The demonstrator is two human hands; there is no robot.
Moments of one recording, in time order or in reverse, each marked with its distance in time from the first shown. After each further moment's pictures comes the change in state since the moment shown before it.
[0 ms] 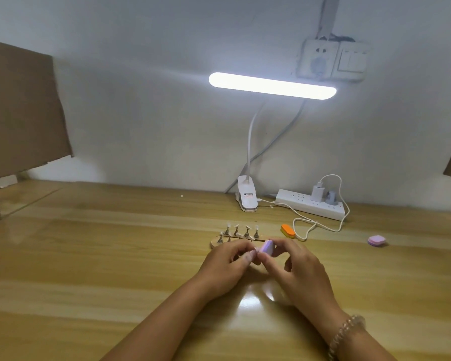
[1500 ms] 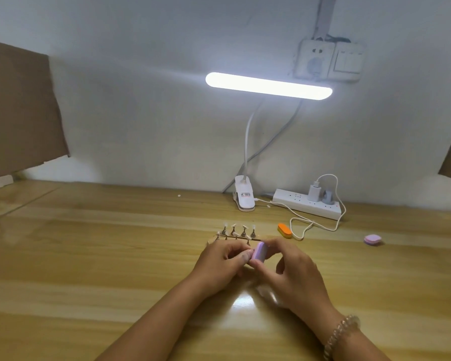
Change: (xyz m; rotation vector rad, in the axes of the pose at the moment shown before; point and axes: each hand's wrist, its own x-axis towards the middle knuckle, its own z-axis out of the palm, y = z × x) left_hand -0.002 0.002 -0.002 -0.126 0.000 -0.057; right_hand -0.004 -0.002 0.002 -0.014 -0.034 -0.001
